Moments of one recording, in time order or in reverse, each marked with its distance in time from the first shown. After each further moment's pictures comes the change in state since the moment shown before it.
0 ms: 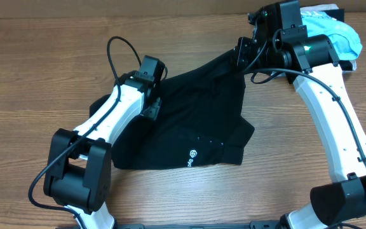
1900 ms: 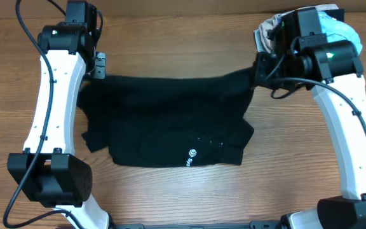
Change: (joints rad) left arm 0.314 0.000 0.606 -0.505 0.008 0.013; right arm -0.055 -0.087 0.000 -0.267 0.090 -0.037
